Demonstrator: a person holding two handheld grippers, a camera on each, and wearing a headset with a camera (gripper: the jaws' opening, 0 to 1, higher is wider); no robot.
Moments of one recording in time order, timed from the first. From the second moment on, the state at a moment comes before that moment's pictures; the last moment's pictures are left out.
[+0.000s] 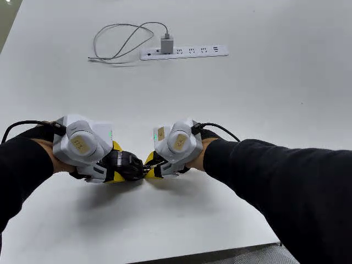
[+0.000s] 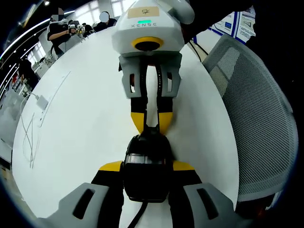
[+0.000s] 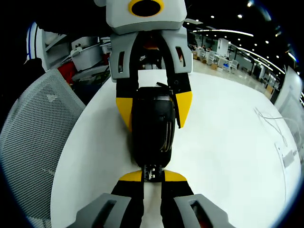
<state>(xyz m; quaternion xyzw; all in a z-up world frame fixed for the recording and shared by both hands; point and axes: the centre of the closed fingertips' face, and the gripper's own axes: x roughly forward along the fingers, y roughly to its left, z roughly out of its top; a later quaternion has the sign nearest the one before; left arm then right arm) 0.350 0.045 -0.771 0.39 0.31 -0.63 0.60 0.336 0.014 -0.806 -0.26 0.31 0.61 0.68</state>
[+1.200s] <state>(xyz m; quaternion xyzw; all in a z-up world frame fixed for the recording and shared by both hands) 0.349 0.044 -0.769 0.38 0.29 -0.63 0.61 0.335 -0.005 -0.805 -0.26 0.33 0.59 0.69</state>
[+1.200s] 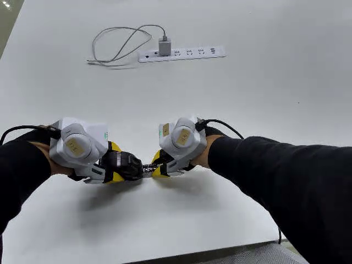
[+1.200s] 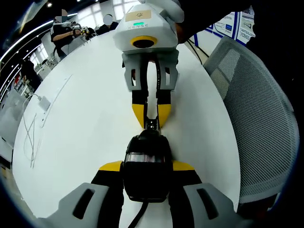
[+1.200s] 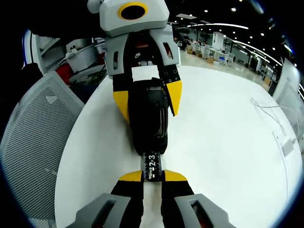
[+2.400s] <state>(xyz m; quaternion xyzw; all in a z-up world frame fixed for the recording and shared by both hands) 0.352 0.045 -0.773 0.39 0.30 -0.62 0.61 0.332 -0.028 -0.806 -0.26 0.35 0.58 0.69</state>
